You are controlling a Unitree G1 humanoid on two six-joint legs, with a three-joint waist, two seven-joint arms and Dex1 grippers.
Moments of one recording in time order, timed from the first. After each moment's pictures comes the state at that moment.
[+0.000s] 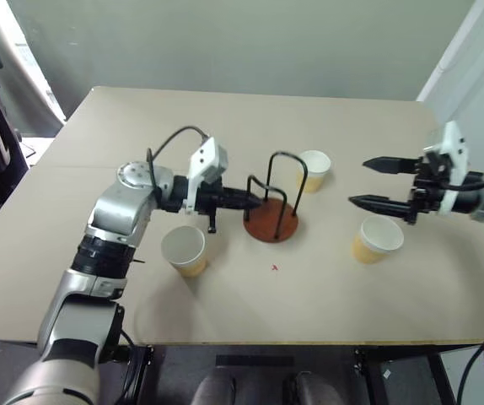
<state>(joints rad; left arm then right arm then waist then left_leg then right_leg) -0.84 0.61 -0.18 0.17 -0.34 0.53 -1.32 -0.58 -0.93 -0.17 -0.08 0.54 0.61 1.13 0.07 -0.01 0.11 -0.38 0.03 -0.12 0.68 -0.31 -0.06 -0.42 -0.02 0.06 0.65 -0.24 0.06</state>
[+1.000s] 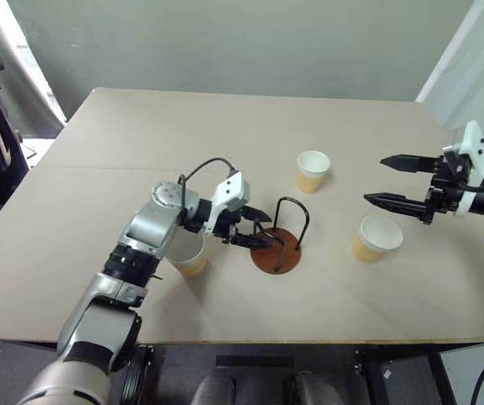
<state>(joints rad) -0.82 0.51 -0.28 0.29 -0.23 0.39 -1.35 -0.54 -0.96 -0.19 -0.09 0.55 0.58 1.12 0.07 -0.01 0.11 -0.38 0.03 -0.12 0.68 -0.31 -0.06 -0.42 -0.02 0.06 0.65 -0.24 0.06</state>
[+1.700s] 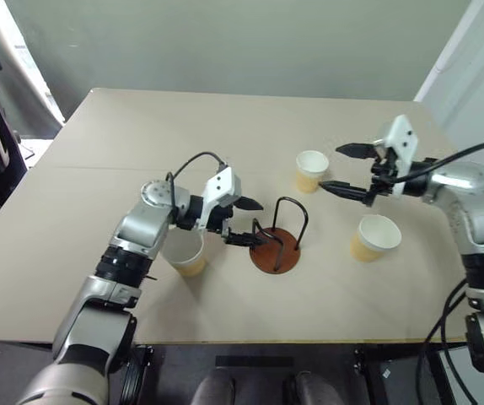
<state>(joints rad) -0.81 0.53 -0.20 0.29 -0.22 0.34 -1.31 -0.78 -0.70 0.08 0.14 0.27 0.36 1.01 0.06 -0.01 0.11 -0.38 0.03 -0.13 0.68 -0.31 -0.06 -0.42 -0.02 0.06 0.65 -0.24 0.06</state>
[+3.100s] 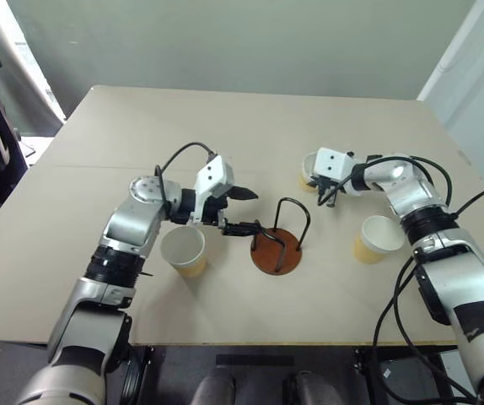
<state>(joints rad) -0.80 0.55 -0.17 0.23 -0.25 0.41 -1.26 -1.13 -0.53 0.31 0.90 -0.23 -0.14 1.00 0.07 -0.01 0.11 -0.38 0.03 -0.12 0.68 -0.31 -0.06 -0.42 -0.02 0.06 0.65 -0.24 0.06</state>
